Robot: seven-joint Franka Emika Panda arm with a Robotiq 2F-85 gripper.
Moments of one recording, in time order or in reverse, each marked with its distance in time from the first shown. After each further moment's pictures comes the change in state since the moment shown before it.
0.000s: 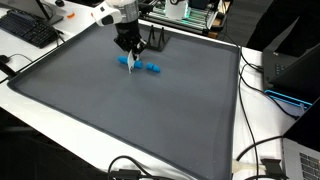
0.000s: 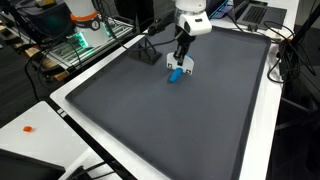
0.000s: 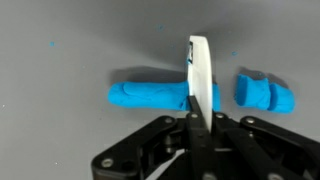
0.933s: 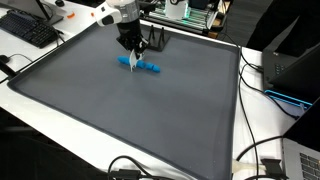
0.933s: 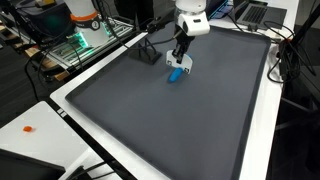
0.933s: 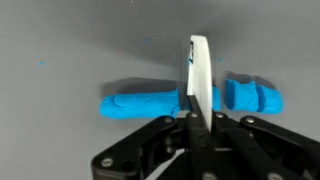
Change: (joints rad) arm -0.001 -0.005 0.006 0.007 0.045 -0.048 0.037
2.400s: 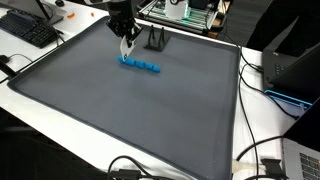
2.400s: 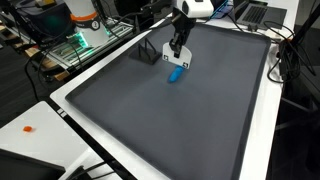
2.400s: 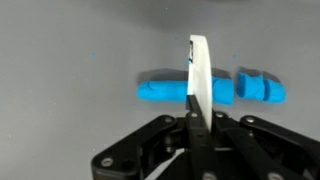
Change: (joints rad) arm -0.004 -0.093 -0.026 0.014 -0.076 -0.101 0.000
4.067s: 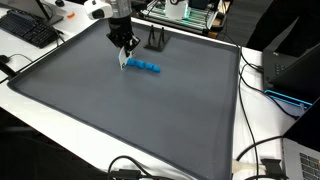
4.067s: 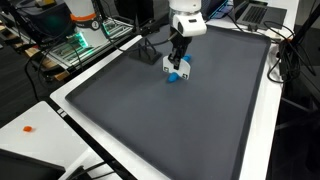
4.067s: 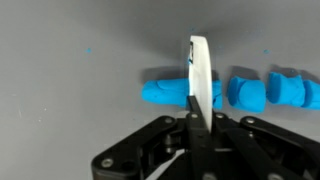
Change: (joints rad) arm -0.009 0.077 -0.016 -0.044 -0.013 0.180 -0.001
